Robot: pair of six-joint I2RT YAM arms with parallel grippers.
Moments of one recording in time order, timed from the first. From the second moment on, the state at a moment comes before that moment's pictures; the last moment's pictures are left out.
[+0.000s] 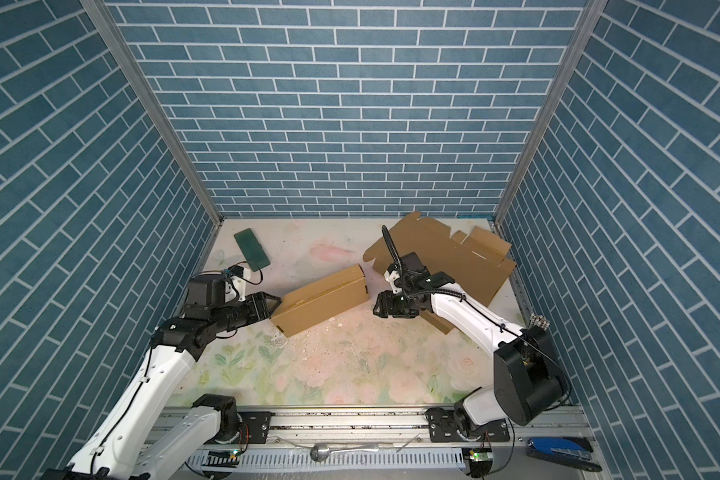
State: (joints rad) left arm -0.13 0.89 0.78 -0.68 0.39 -0.47; right arm 0.57 1.43 1.04 -0.72 -0.36 0.40
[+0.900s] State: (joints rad) left arm -0.03 1.08 1.06 -0.76 0.36 -0.31; right arm 0.86 1.93 1.77 -0.82 -0.16 -0.90
